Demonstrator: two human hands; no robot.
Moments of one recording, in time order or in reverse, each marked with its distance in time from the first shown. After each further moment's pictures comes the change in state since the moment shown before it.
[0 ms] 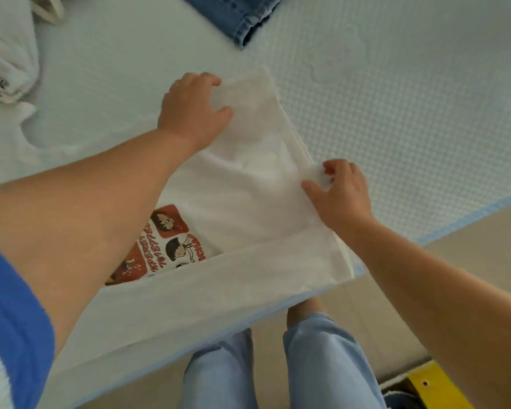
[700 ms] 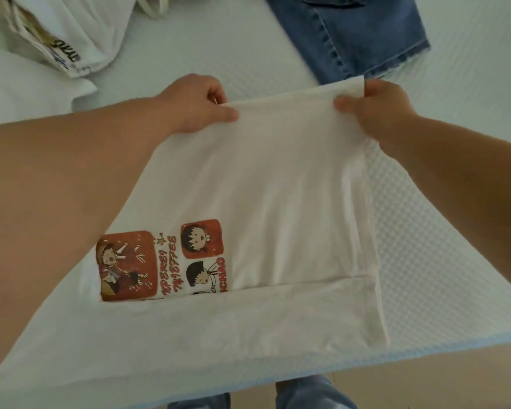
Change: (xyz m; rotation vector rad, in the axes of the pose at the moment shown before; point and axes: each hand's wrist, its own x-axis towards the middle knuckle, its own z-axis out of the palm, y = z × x) left_hand 0.042 -0.129 -0.041 -0.279 -0.113 -0.178; right_hand 0.153 -0.175 -0.007 0.205 -0.130 -0.119
